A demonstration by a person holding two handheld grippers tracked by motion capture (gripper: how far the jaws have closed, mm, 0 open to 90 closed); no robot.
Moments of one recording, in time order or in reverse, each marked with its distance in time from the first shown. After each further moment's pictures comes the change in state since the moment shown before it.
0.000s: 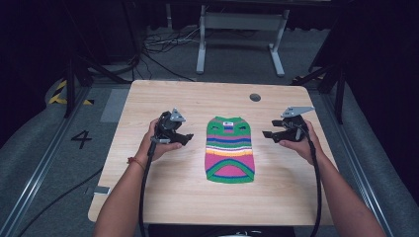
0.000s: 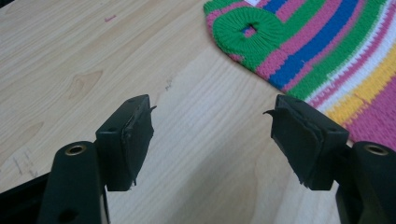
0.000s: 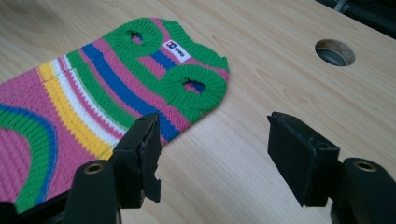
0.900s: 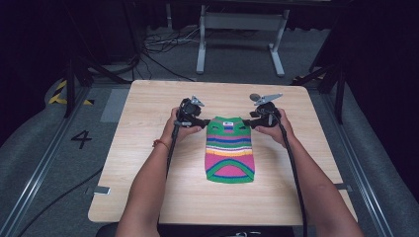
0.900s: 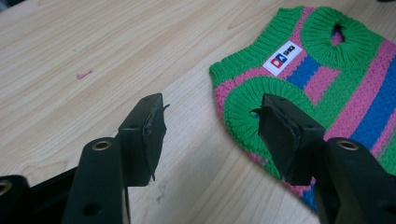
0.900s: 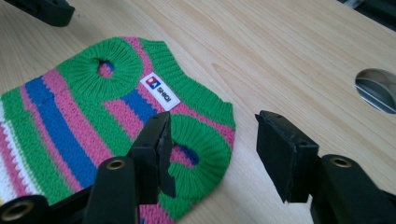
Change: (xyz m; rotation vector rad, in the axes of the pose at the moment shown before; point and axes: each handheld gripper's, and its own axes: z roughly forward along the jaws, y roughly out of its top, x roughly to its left) left arm 0.014 0.054 0.071 -0.010 -0.055 -0.059; right arm -0.009 0.042 0.087 0.059 0.019 0.000
